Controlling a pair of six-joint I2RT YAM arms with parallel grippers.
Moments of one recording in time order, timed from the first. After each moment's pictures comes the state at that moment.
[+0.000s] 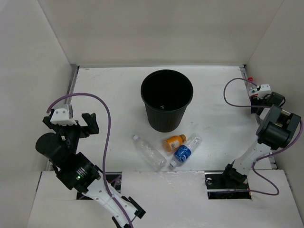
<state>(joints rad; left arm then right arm) 0.85 0.44 1.16 -0.86 0.83 0.03 -0.62 1.89 1.00 0.30 -0.22 -0.57</state>
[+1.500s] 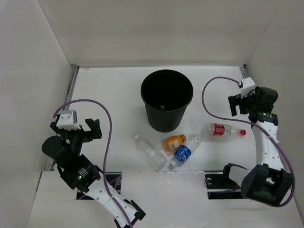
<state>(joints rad) 0.84 0.34 0.97 -0.85 0.84 0.05 -0.31 1.10 0.91 -0.36 -0.29 -0.48</state>
